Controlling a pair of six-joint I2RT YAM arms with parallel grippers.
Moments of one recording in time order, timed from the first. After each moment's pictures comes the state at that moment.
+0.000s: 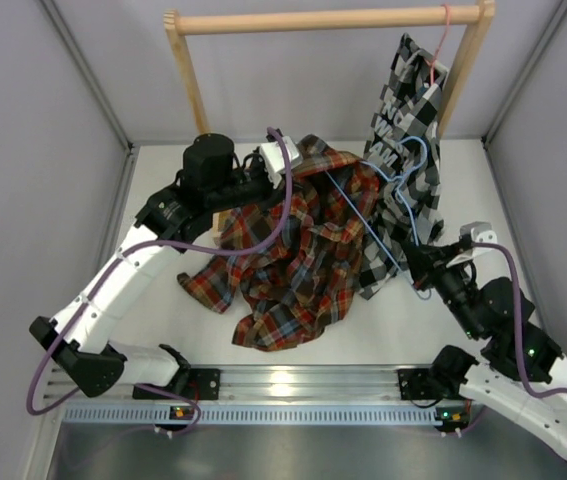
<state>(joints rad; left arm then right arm) -0.66 1.32 1.58 -0.54 0.40 0.33 0.86 0.33 0.65 -0.26 0.43 0.21</state>
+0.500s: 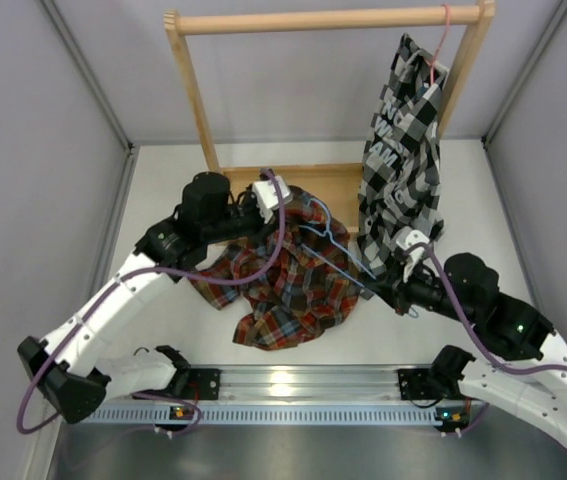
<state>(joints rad) -0.66 1.18 1.25 -0.43 0.37 0.30 0.86 0.53 0.82 -0.60 -0.09 0.06</state>
